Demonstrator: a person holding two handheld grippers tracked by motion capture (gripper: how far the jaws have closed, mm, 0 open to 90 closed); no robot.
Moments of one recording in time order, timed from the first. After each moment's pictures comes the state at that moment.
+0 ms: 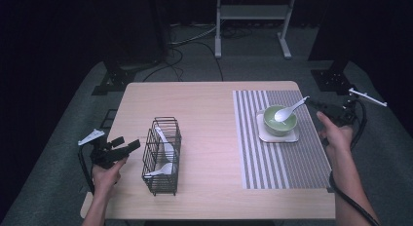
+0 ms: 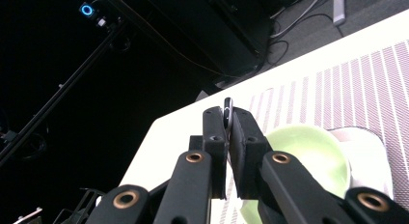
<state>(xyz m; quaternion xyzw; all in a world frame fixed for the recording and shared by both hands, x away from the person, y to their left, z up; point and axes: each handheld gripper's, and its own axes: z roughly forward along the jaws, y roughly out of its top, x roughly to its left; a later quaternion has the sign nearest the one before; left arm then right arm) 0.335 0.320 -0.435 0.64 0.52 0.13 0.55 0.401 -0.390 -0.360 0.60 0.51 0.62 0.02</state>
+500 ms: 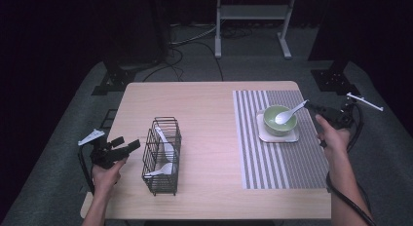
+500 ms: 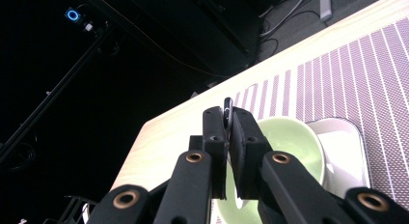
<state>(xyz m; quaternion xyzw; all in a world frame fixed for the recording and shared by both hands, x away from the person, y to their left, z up) 0.335 0.320 -0.435 0.64 0.52 0.13 0.55 0.406 -0.395 -0.381 0.62 0.50 0.61 0.02</state>
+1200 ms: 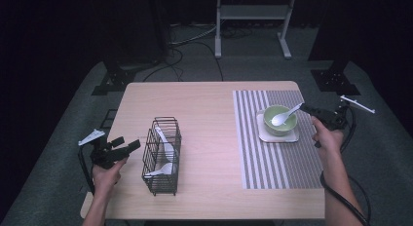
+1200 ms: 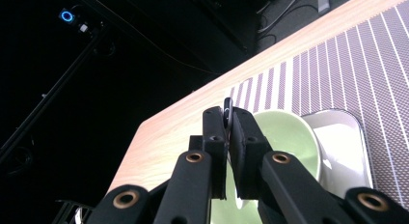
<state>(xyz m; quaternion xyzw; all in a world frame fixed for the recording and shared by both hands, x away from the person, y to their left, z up) 0.334 0.320 -0.435 0.64 0.52 0.13 0.55 0.416 -0.390 -0.400 0.63 0.49 0.60 0.01</state>
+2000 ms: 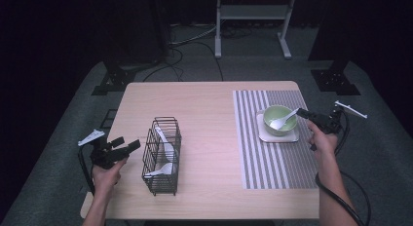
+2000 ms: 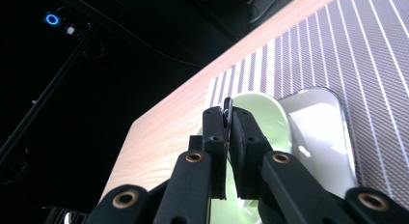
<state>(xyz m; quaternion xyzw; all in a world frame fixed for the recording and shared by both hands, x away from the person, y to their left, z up) 0.334 0.319 -0.434 0.63 0.53 0.13 0.55 0.424 -0.392 -0.432 0.65 0.47 0.59 -0.01</state>
